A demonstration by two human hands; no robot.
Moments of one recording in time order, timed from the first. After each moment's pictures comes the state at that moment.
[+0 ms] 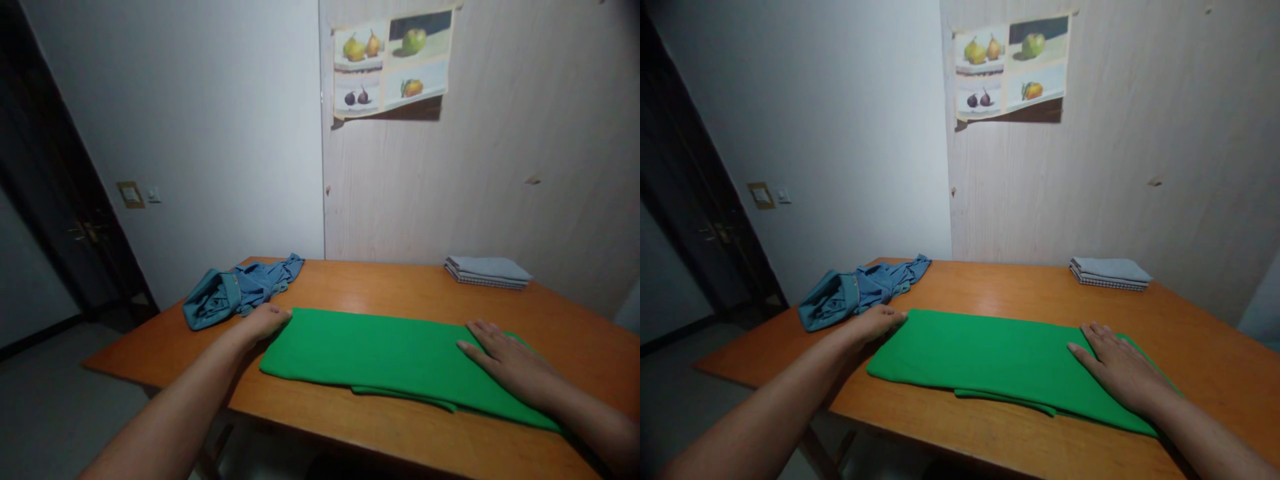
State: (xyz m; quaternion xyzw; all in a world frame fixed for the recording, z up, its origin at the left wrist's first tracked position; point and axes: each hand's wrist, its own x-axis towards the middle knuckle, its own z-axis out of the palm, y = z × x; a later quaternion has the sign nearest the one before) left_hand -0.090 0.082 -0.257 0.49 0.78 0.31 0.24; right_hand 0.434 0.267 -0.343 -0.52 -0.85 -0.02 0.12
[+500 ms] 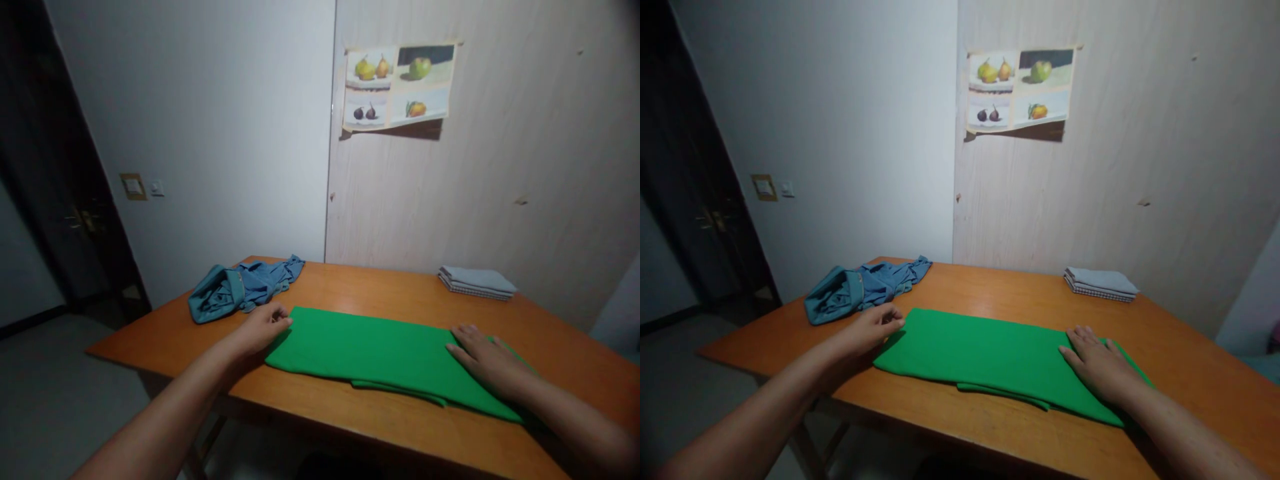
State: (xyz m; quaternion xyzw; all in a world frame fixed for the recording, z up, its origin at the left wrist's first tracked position) left_hand -0.069 0.040 -0.248 0.58 0.68 0.41 0.17; right_hand 0.407 0.243 -0.311 -0.52 -0.85 -0.02 0.10
